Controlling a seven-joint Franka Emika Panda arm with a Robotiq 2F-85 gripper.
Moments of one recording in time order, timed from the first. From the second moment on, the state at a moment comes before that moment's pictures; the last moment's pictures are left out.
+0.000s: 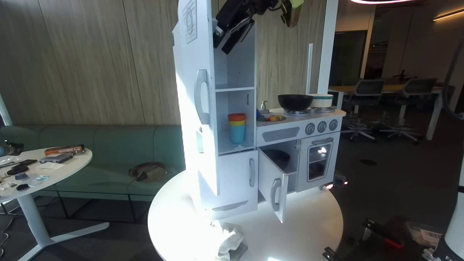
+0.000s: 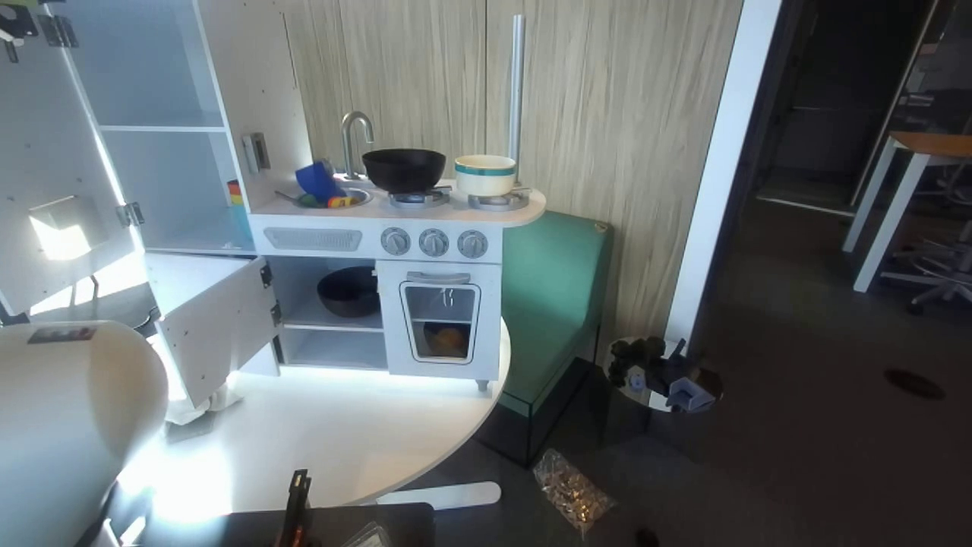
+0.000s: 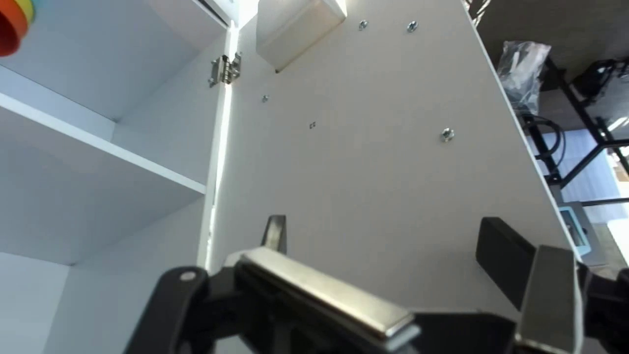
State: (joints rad) arm 0.45 -0.50 0.12 -2.17 0.34 2.32 -0.39
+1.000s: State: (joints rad) arm 0.55 -0.34 0.14 -2.16 0.51 2.41 -0.53
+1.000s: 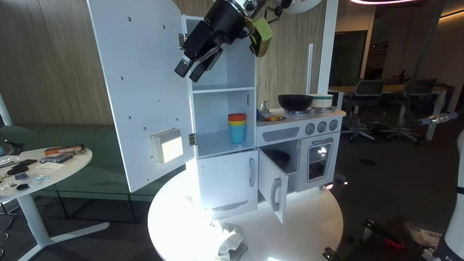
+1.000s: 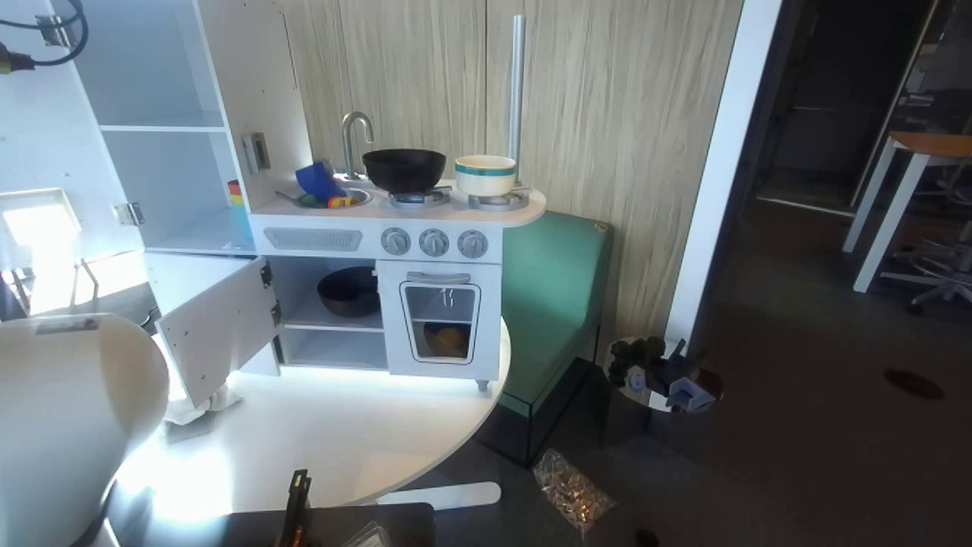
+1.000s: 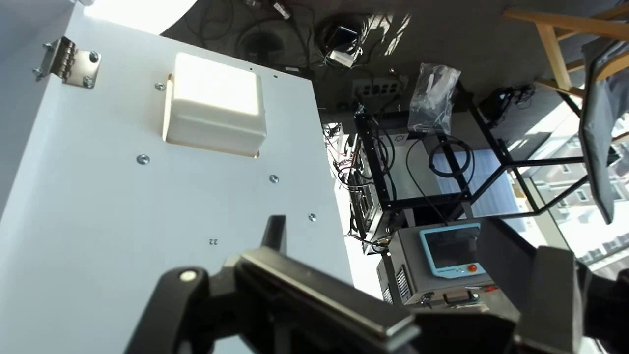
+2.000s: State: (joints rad) arm 0.46 -0.44 0.26 -2.42 0.31 2.38 -0.24
